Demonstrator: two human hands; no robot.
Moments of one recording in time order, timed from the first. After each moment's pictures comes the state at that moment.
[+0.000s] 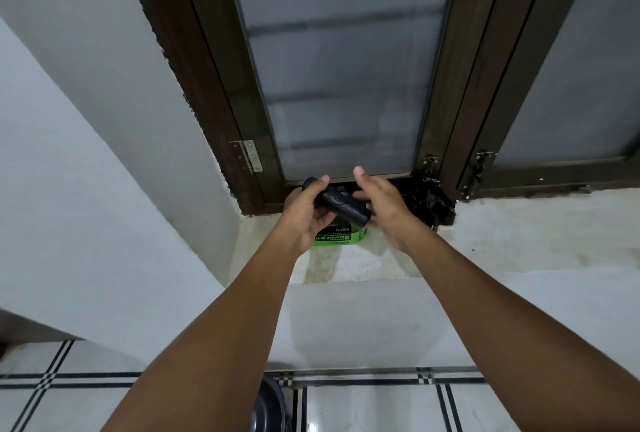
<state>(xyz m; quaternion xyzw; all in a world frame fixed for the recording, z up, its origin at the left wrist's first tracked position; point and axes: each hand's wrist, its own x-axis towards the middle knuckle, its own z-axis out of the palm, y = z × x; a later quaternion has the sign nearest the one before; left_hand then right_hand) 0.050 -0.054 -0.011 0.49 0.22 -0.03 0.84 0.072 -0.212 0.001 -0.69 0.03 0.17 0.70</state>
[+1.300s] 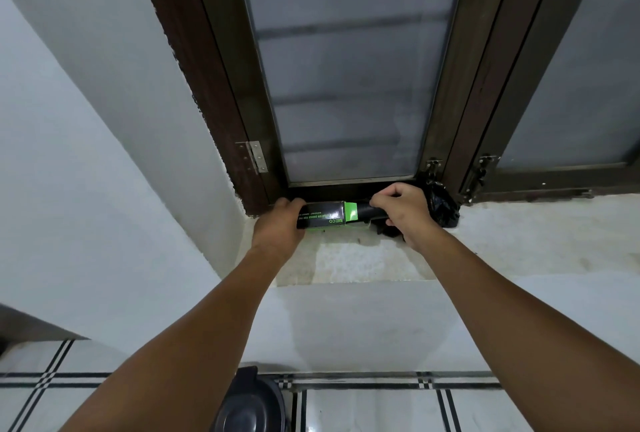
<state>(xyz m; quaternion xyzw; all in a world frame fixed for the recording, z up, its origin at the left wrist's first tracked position) 0.029 0.004 -0.039 0.99 0.05 0.05 0.12 0.090 -0.231 -0.019 -0.77 0.09 0.06 0.62</state>
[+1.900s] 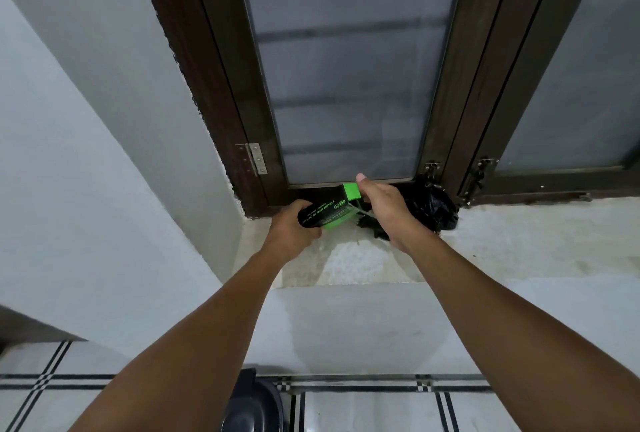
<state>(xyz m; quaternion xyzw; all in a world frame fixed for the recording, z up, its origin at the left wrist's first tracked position) 0.038 -0.010 -0.051 0.88 0.12 0.02 0.46 0.089 -0.208 -0.011 -0.74 0.02 0.12 0.66</state>
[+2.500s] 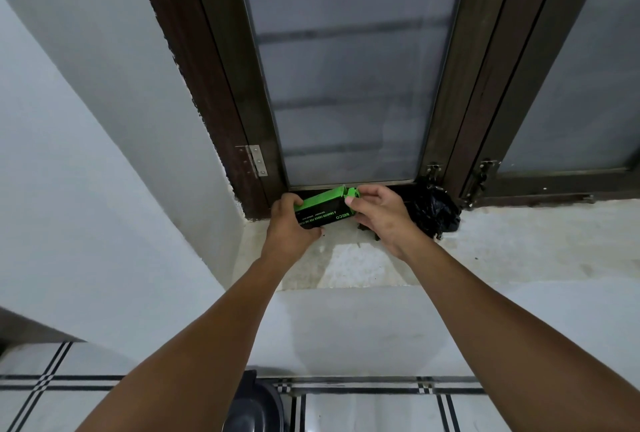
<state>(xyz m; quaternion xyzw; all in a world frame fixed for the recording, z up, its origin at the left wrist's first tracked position) 0.035 -0.011 -0.058 0.90 0.11 0.14 0.39 0.084 -0.206 -0.023 -0.64 0.01 0.14 0.75</state>
